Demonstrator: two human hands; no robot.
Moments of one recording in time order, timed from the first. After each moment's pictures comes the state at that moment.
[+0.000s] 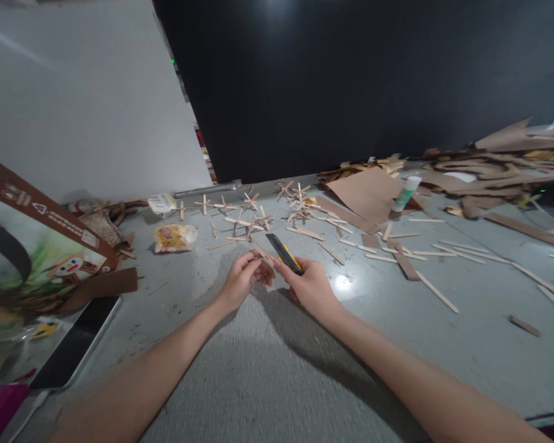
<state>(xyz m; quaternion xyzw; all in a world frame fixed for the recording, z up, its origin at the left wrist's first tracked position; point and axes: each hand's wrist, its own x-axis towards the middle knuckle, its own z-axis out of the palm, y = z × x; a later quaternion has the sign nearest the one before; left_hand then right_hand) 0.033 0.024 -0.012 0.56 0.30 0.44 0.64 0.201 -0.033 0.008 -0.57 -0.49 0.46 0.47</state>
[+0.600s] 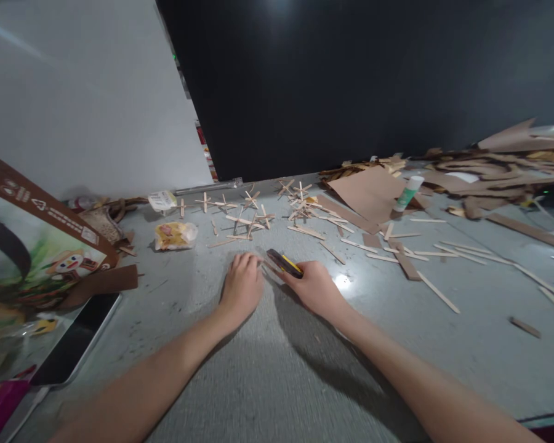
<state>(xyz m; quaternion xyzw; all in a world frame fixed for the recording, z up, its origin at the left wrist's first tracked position) 0.033 0.005 -0.012 0.81 0.54 0.22 0.04 0.213 -0.033 0.016 -0.65 -0.57 0.38 0.33</state>
